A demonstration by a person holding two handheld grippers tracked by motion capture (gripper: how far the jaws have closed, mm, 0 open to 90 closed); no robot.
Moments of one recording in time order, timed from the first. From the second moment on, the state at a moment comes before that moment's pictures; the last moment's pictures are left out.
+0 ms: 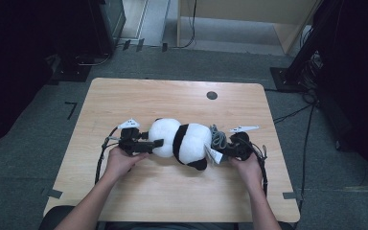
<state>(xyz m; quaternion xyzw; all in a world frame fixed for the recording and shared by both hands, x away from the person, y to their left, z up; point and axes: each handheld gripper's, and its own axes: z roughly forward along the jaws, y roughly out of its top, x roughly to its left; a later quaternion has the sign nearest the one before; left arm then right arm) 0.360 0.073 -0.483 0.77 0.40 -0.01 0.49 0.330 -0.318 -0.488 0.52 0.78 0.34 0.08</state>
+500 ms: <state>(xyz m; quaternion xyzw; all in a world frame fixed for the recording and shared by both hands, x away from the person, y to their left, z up) 0.357 0.073 -0.478 0.77 0.40 -0.01 0.49 0.295 -0.313 -0.390 0.47 0.74 0.46 0.17</state>
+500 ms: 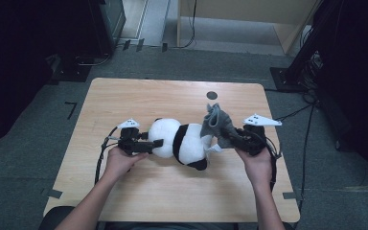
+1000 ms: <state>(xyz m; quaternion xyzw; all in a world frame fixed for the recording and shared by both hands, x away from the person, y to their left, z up) 0.360 0.075 -0.473 0.78 0.40 -0.02 0.48 0.309 -0.242 -0.402 0.40 0.80 0.43 0.14</state>
